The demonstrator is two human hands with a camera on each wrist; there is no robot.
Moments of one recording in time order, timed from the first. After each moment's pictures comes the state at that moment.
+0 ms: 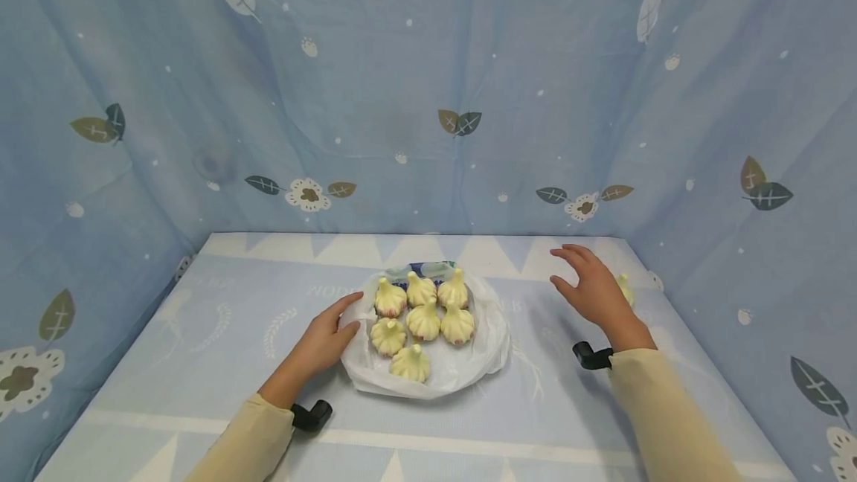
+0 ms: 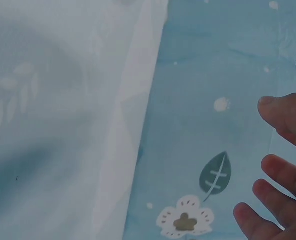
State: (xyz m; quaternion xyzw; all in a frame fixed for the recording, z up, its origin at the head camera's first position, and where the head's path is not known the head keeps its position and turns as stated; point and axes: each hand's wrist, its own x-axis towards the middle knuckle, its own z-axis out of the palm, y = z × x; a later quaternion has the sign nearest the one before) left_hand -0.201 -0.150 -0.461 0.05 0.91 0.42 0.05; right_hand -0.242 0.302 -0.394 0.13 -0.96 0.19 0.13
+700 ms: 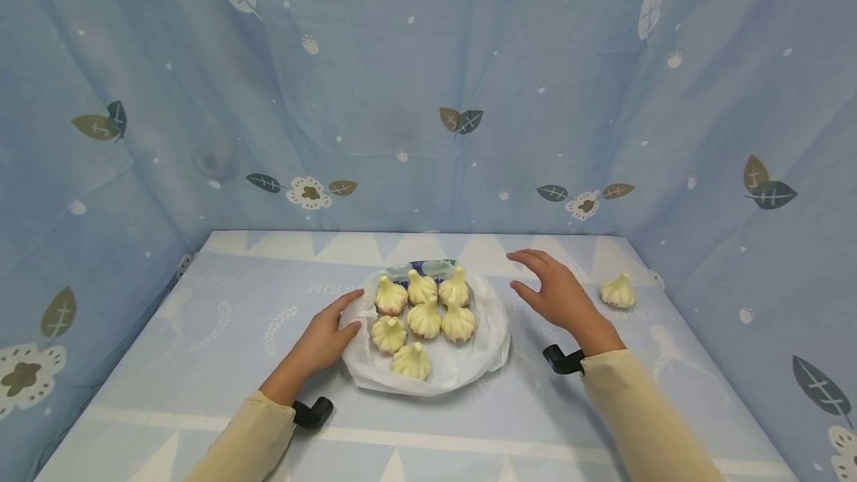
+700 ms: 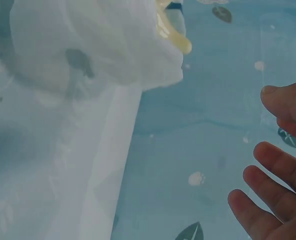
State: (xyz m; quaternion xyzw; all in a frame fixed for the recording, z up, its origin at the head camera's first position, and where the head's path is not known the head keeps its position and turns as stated) left_hand -0.202 -0.151 -0.461 0.05 0.91 0.42 0.05; right_hand -0.234 0.245 -0.391 0.25 -0.93 0.22 0.16
